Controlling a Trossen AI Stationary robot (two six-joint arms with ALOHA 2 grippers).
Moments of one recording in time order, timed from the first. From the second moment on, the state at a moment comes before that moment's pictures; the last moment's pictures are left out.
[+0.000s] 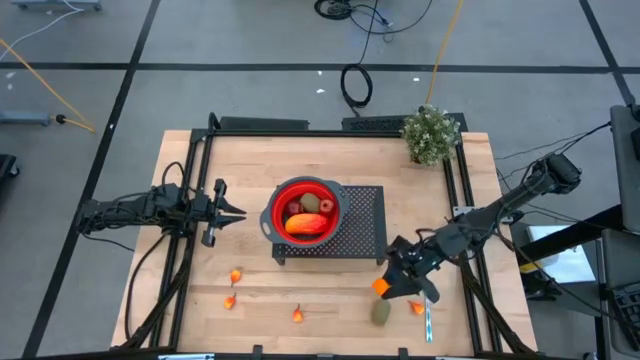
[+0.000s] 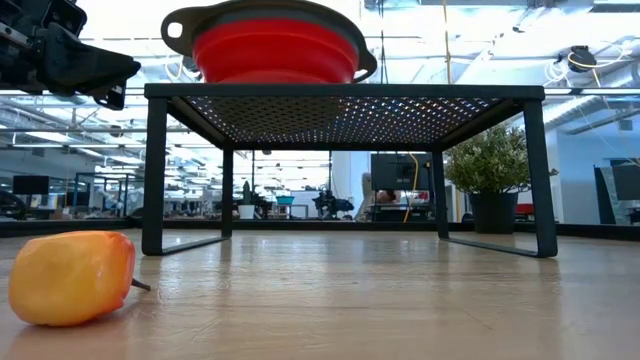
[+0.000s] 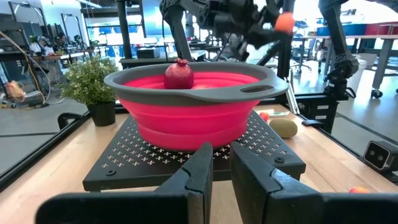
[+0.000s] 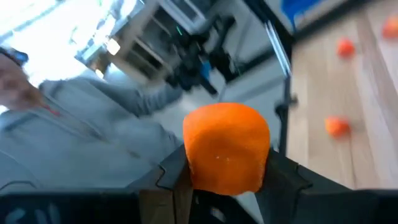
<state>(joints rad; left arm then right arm) 0.02 0.01 0.09 -0.08 0.13 0.04 0.53 1.12 0.68 0.37 -0.11 0.84</state>
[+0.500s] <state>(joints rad) 0.02 0.01 0.09 -0.08 0.13 0.04 0.53 1.12 0.68 0.73 -0.05 0.46</state>
